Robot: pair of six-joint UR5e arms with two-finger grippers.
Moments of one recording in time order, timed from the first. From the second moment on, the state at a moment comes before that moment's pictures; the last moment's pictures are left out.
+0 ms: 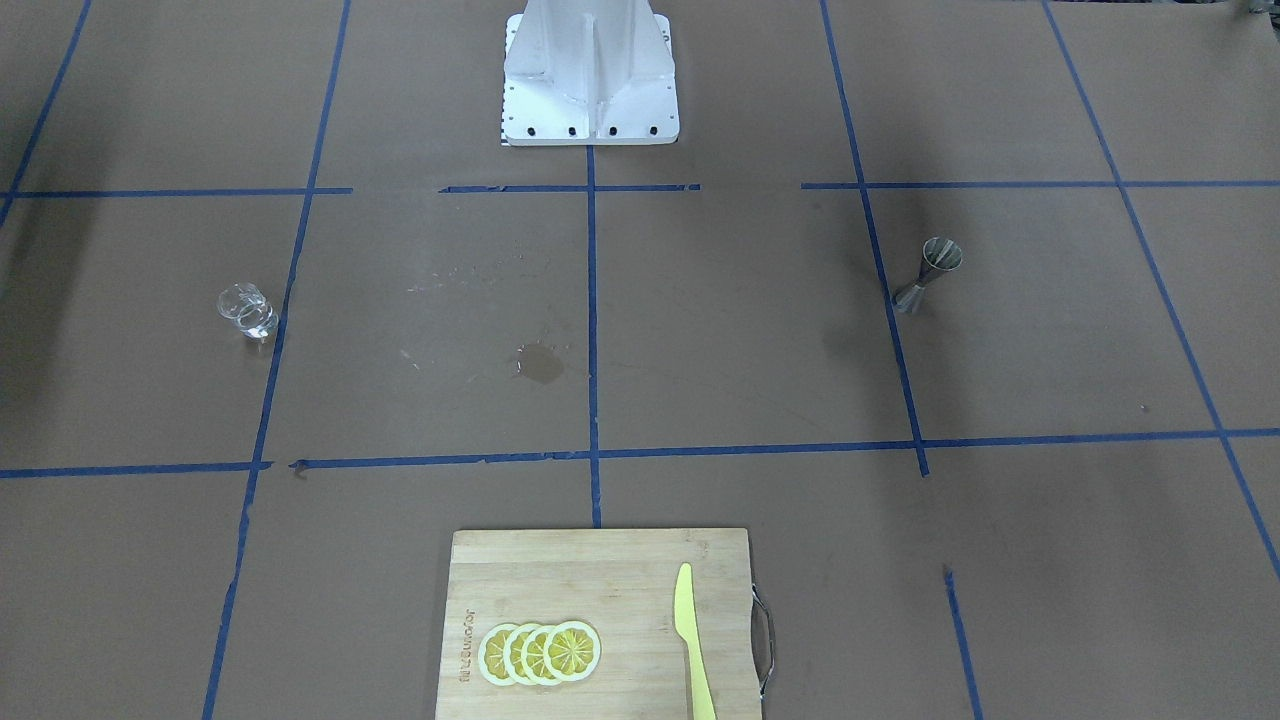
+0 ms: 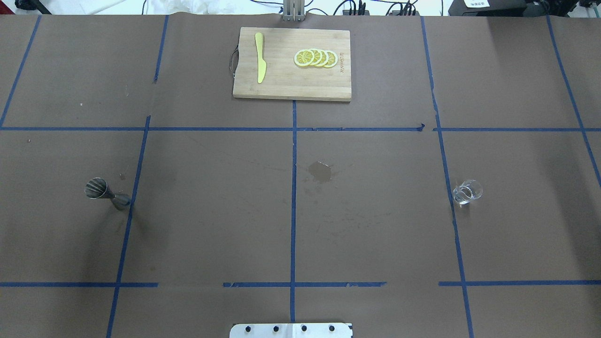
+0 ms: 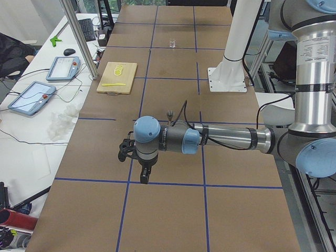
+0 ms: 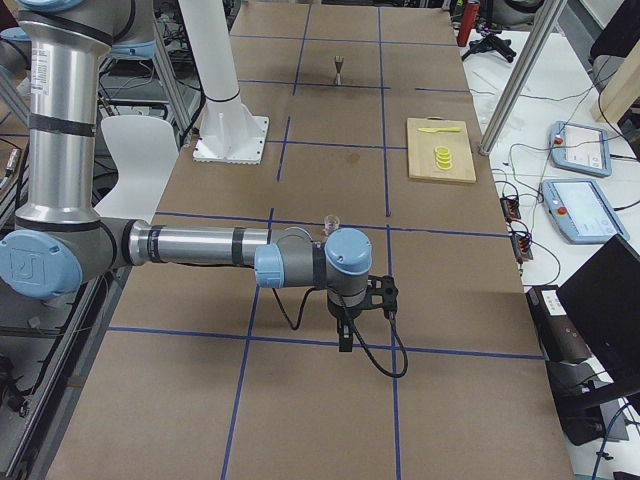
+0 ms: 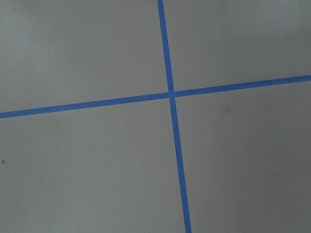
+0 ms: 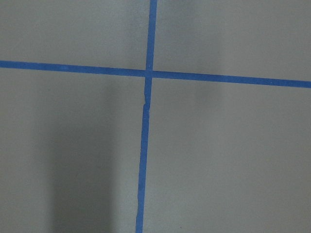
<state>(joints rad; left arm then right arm) -1.59 -1.49 -1.72 -1.61 -2.35 0.05 1.53 -1.70 1.70 -1.49 2.28 0.04</state>
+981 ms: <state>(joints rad) -1.58 -1.49 -1.67 -1.78 -2.36 0.05 1.51 -1.68 1.70 -1.35 2.29 0.06</state>
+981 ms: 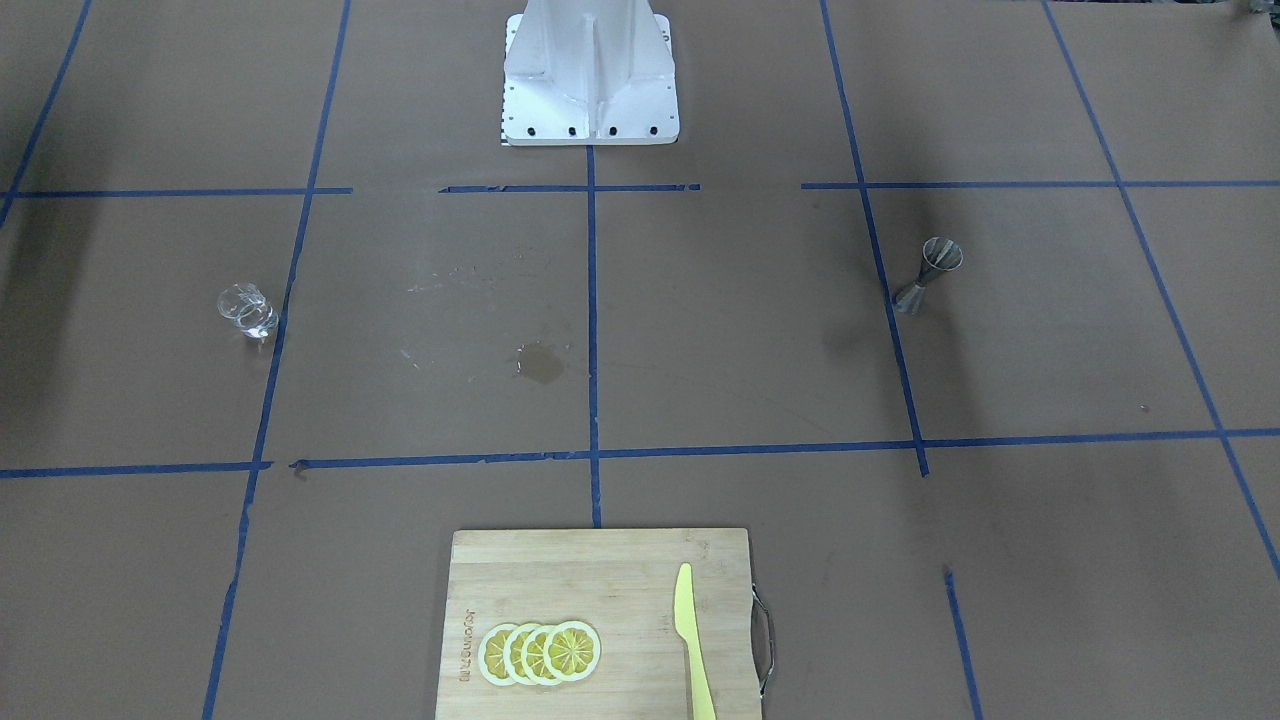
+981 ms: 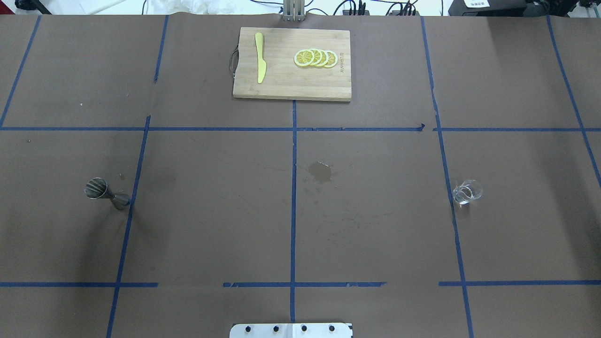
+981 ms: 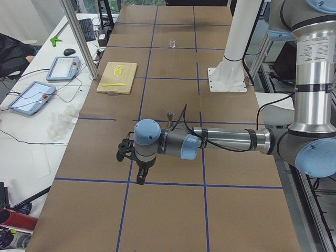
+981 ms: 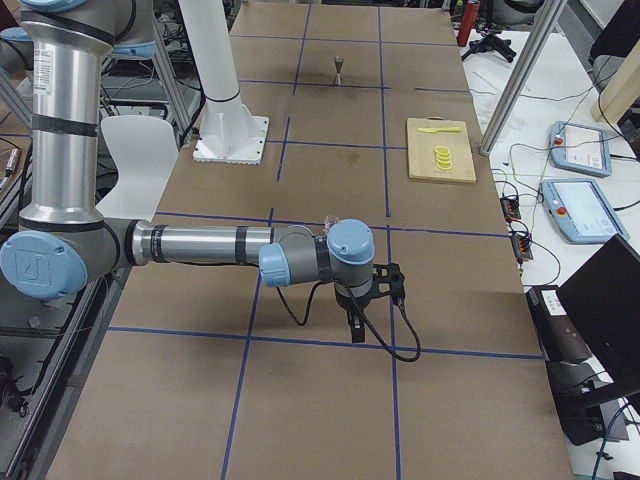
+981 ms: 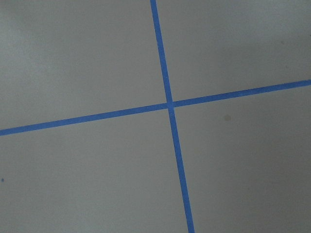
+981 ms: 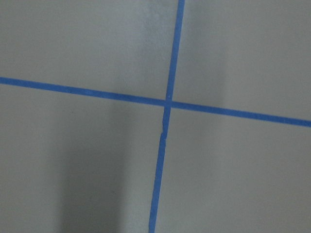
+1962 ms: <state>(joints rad) -1.58 -1.55 -1.63 -2.32 -2.35 0.05 1.51 -1.67 1.69 -1.21 2.30 0.07</state>
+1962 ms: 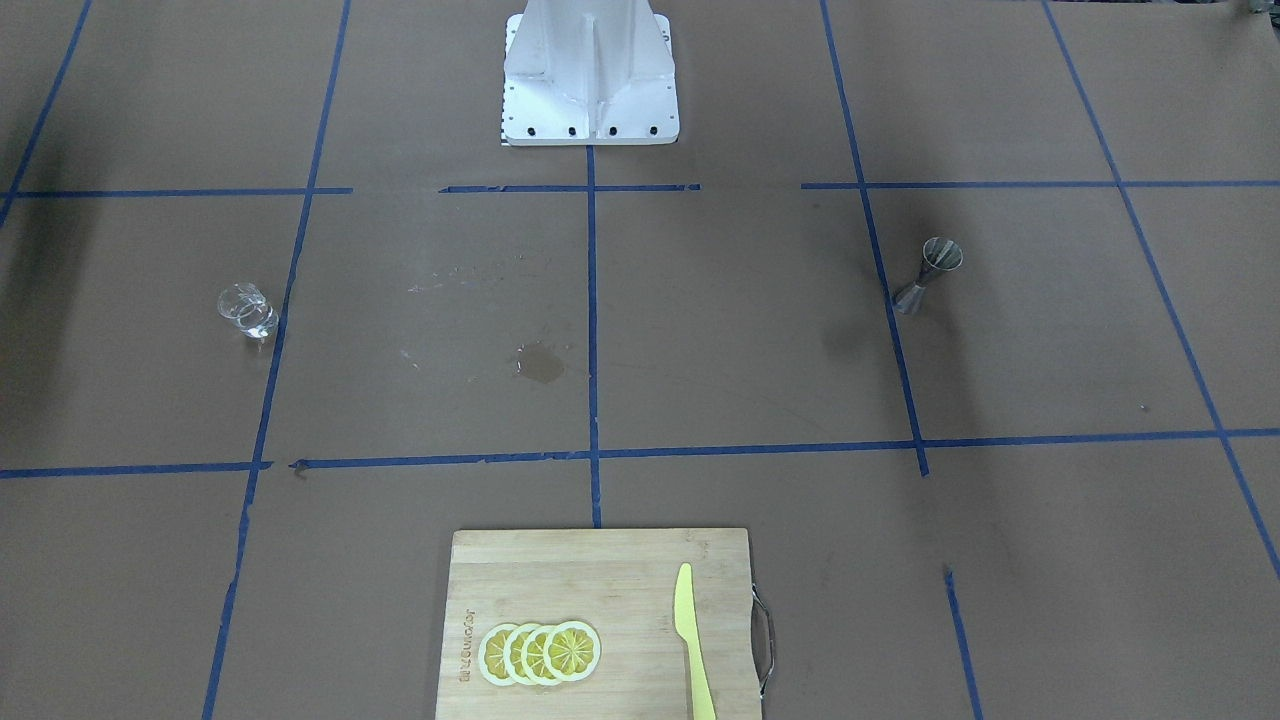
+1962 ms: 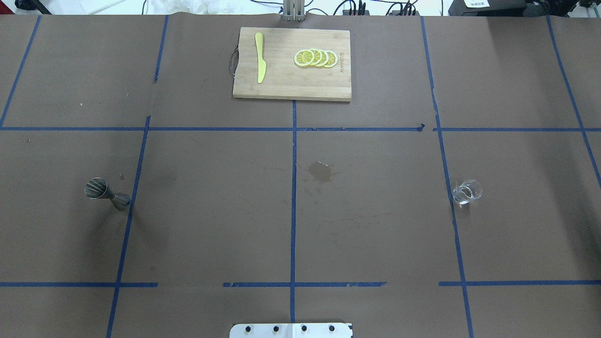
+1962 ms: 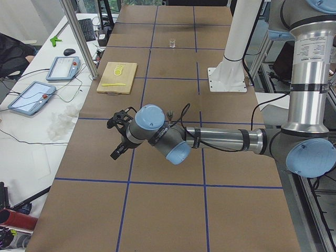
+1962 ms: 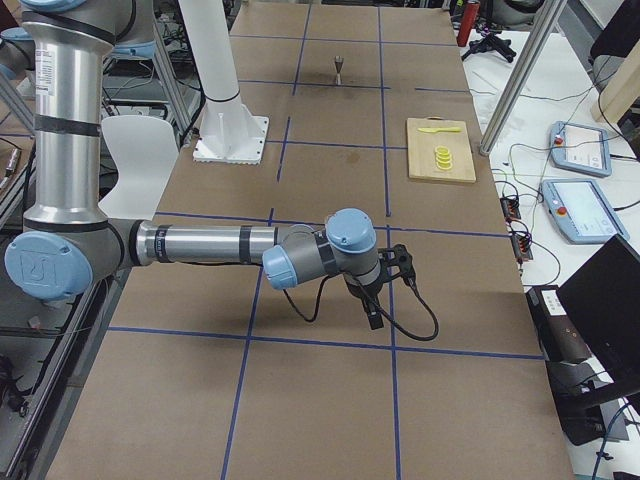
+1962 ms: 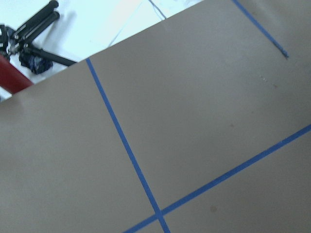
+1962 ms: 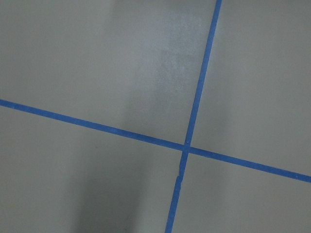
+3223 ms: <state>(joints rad) -1.04 -1.33 -1.96 -2.81 -1.68 -0.66 1.52 -1.68 1.71 -1.21 2.31 0.07</state>
